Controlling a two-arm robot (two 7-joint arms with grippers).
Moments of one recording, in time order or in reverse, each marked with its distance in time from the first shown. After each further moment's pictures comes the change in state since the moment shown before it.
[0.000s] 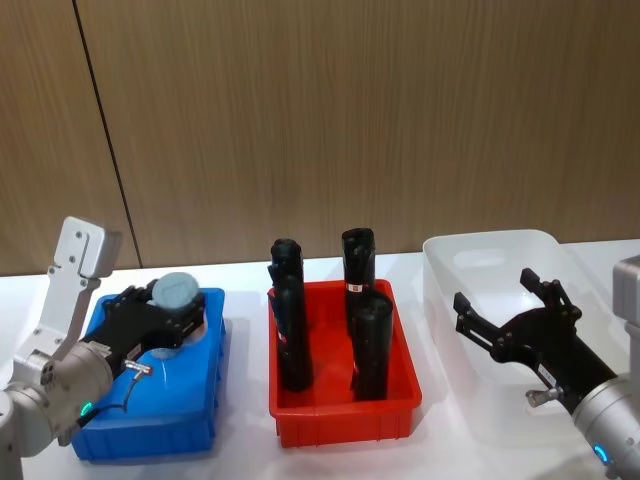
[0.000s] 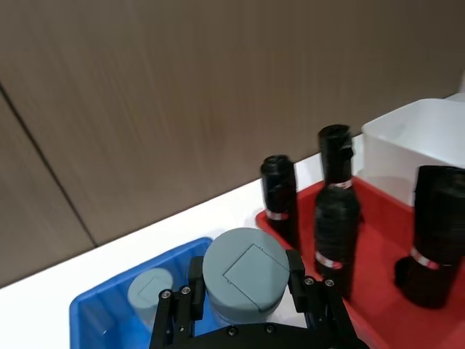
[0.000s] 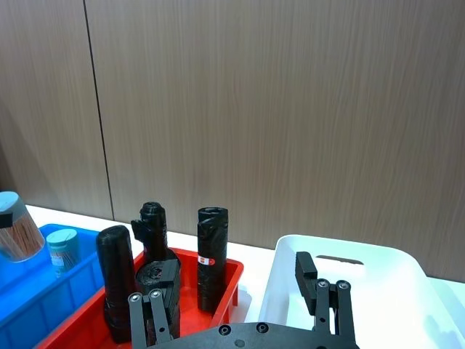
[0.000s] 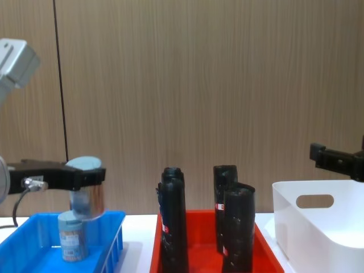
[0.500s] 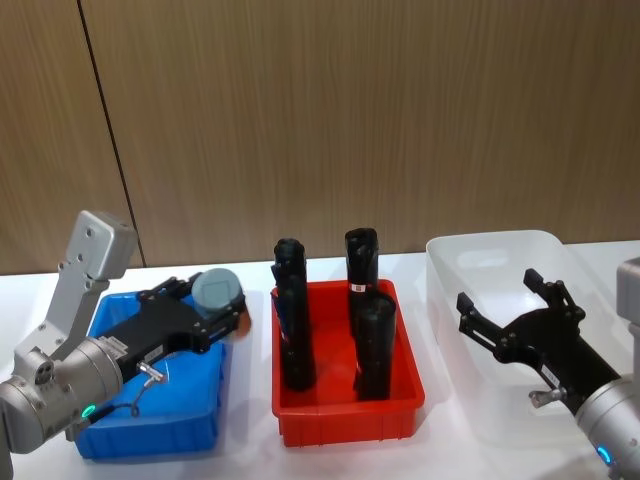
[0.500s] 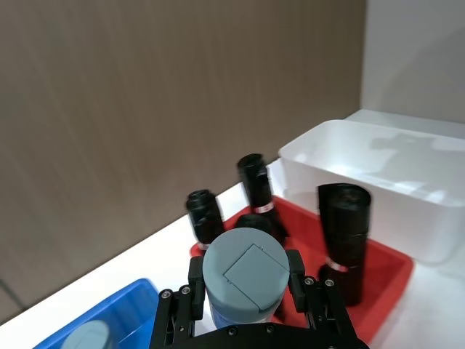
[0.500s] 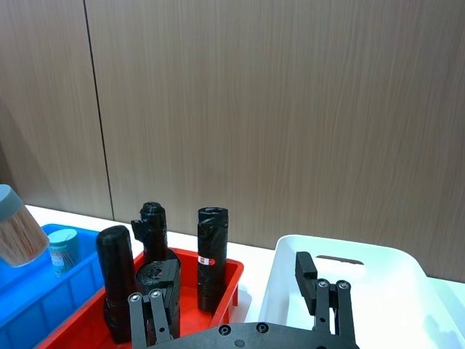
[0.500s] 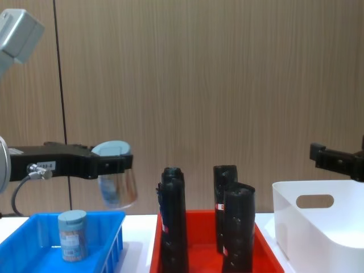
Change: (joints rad) left arm 0.011 0.037 -0.006 -0.054 -0.009 -0.045 -0.209; right arm 0.000 0.000 0.000 0.000 0.000 0.000 0.000
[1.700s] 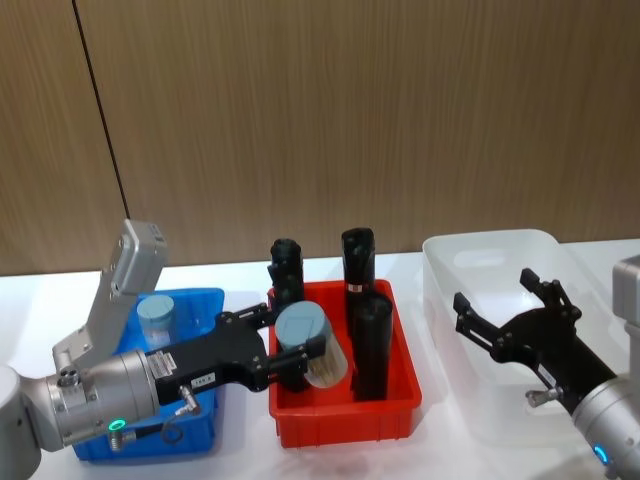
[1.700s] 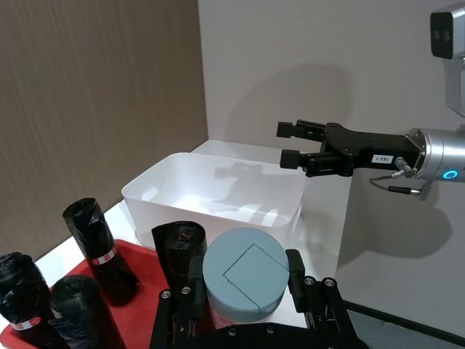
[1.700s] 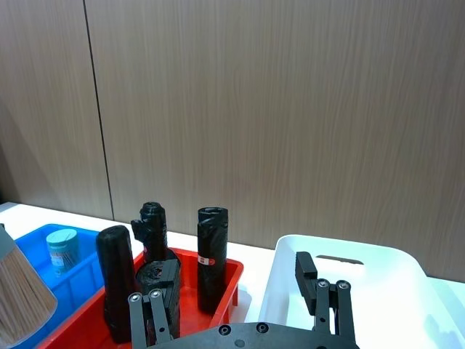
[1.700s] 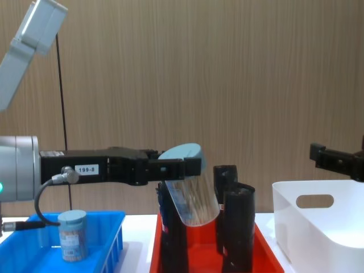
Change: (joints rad) left arm -0.080 -0.039 0.050 0.098 -0.089 -0.030 -0.441; right arm 0.000 0.000 0.000 0.000 0.000 0.000 0.000
